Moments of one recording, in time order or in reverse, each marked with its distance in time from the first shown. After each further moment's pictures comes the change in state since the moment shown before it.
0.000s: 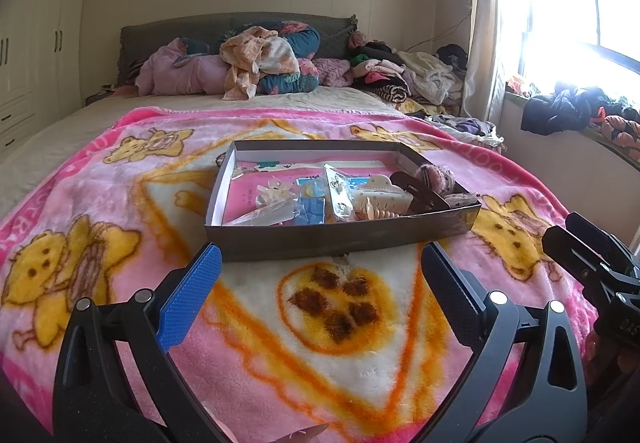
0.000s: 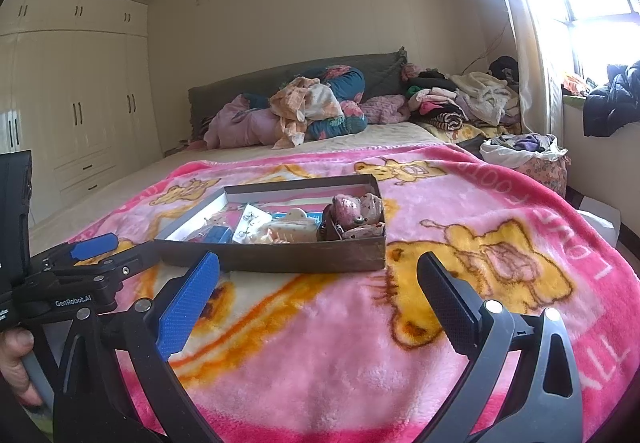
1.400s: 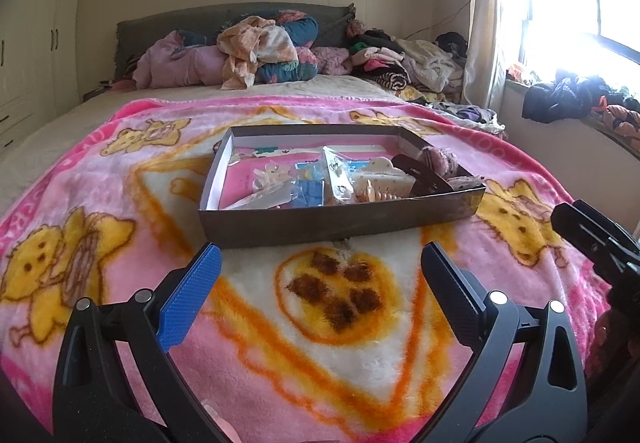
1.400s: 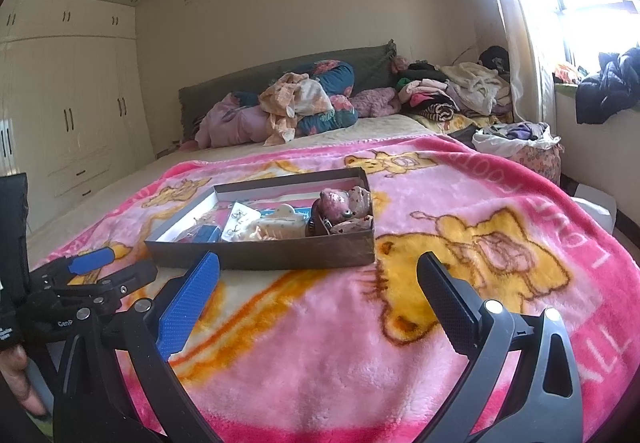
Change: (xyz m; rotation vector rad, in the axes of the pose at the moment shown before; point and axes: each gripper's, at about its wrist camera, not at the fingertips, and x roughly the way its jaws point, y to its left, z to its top) left arm 0.011 -0.002 -0.007 0.017 0.043 0.018; right arm 0.005 -0.007 -0.001 0.042 0.023 -0.025
